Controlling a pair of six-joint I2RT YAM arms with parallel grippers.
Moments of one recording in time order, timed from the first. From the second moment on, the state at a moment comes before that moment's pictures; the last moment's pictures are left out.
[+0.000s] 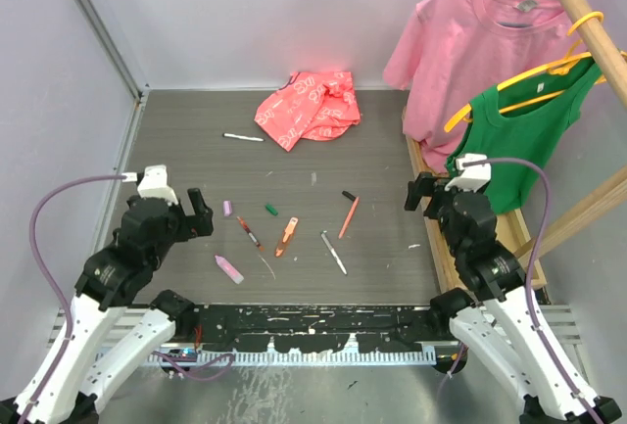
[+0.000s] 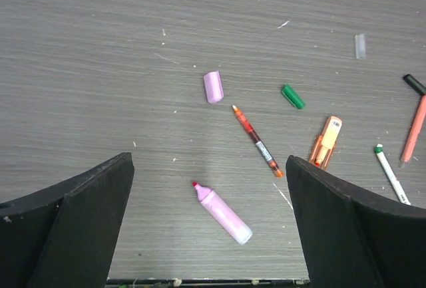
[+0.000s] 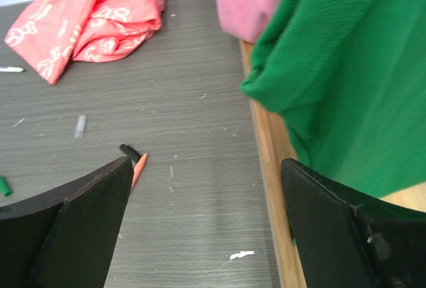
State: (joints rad) left arm -0.49 0.51 0.82 -0.83 -0.38 -0.40; right arm 0.44 0.52 0.67 -0.41 0.39 0.25
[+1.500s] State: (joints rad) left arm -0.30 1.34 1.33 -0.75 -0.13 -0.23; right arm 0.06 1.01 0.97 -0.75 -0.23 0.22
